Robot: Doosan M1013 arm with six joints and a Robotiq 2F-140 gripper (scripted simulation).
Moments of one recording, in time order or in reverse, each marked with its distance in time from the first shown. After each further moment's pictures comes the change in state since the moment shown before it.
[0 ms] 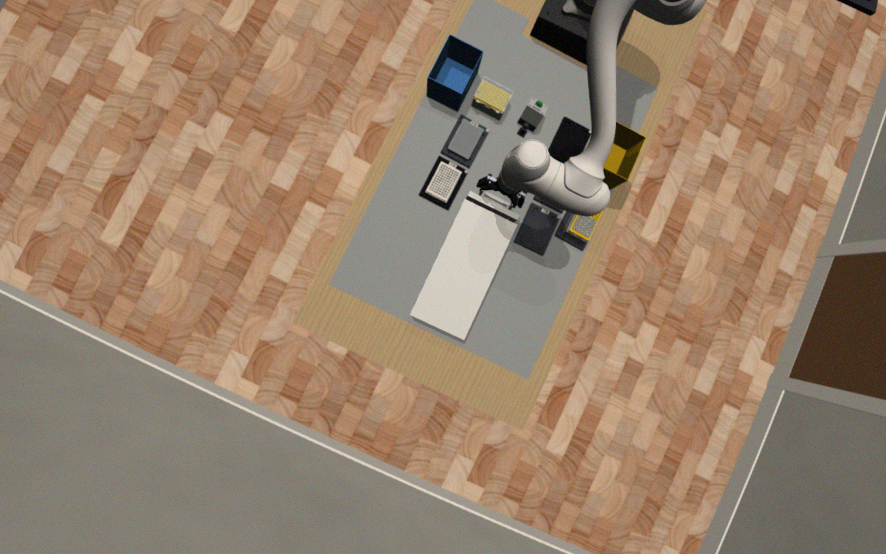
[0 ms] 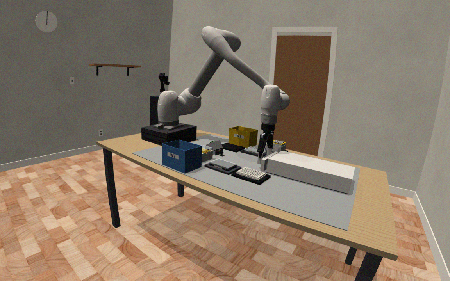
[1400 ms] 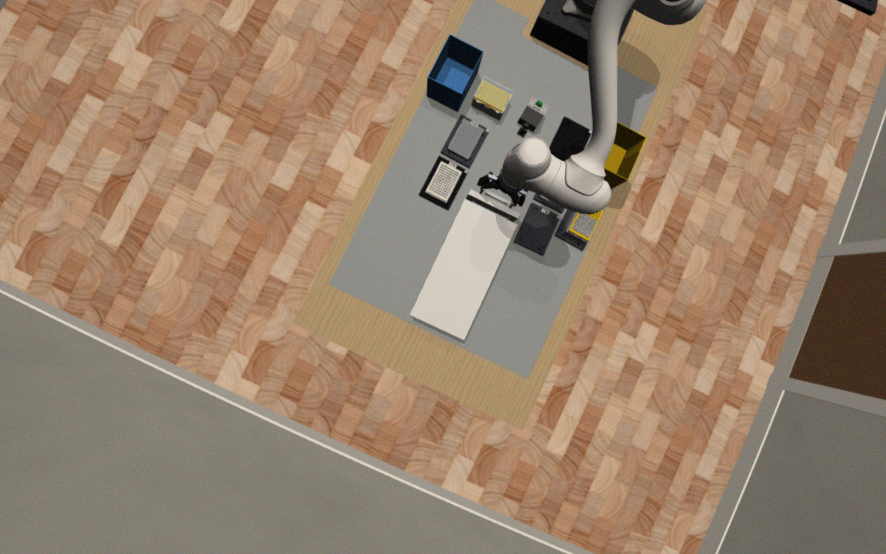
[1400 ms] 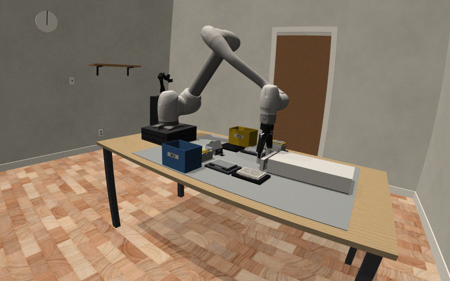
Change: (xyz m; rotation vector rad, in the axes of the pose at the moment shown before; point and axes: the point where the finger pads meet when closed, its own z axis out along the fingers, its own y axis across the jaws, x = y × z) arm -0.006 0.000 0.000 0.000 0.000 0.000
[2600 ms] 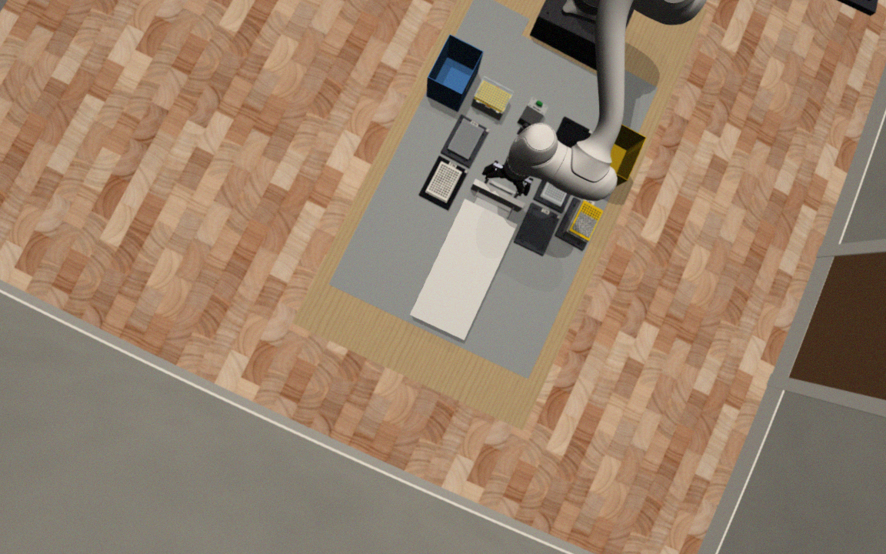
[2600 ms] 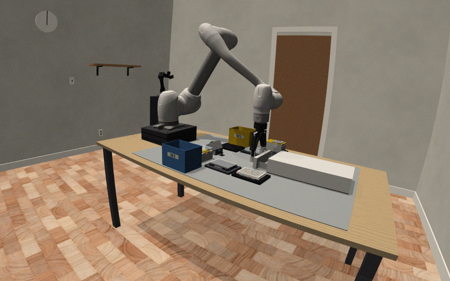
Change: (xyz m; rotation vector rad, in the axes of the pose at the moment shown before) arm -0.041 0.000 0.000 0.000 0.000 0.000
